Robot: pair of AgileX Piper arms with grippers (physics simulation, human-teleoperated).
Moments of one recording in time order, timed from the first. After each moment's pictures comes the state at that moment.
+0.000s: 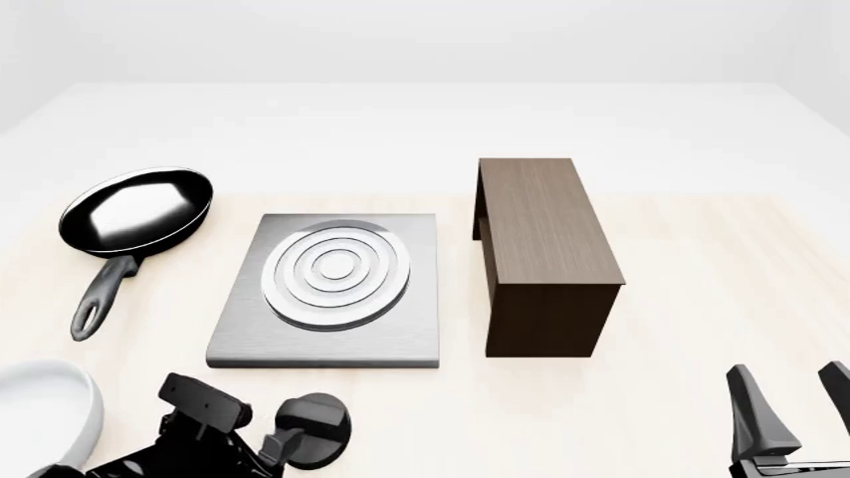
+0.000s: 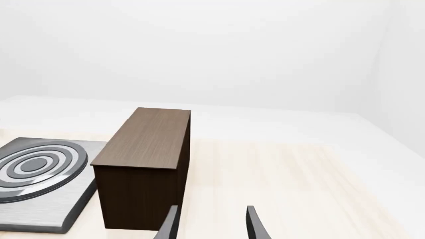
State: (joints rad) left arm -0.48 1.25 -0.13 -0.29 -0.06; right arm 0.01 0.00 -0.01 -0.01 -0.06
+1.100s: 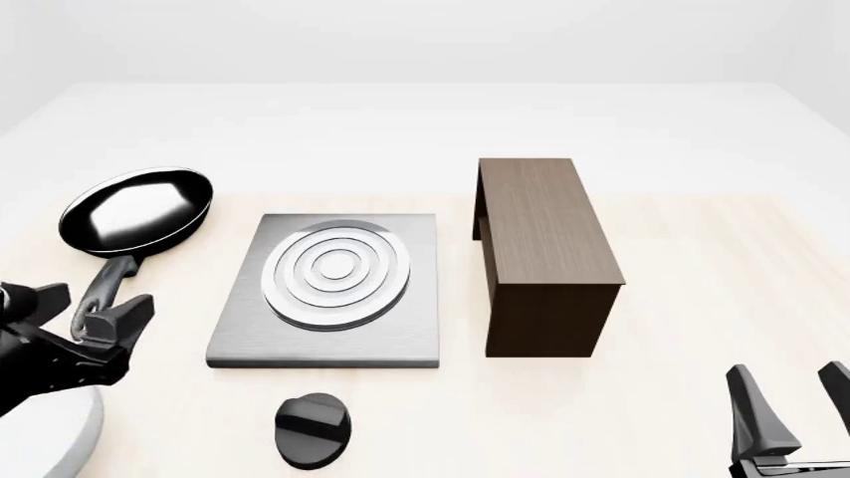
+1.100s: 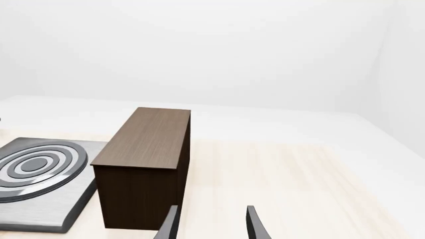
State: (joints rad) left arm -0.10 0.57 -0.55 0.46 0.06; right arm 0.01 0.00 -0.01 -0.01 -0.06
